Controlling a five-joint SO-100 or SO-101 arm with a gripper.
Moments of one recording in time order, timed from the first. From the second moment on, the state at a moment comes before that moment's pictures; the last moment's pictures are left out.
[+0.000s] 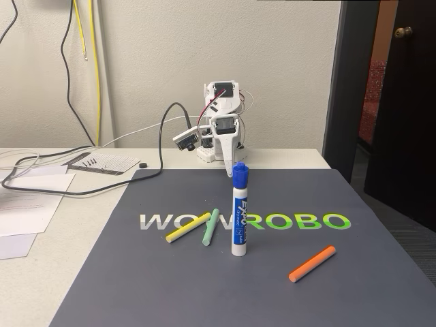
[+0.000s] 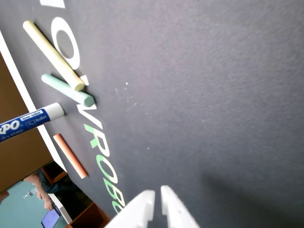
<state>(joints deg) -16.3 188.6 174.4 59.9 10.2</state>
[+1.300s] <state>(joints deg) -15.4 188.6 174.4 57.6 8.4</state>
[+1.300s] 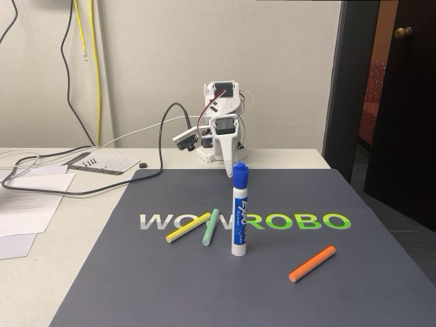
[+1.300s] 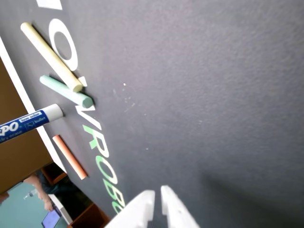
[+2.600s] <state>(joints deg) -13.5 87.2 134.4 -28.7 -82.3</state>
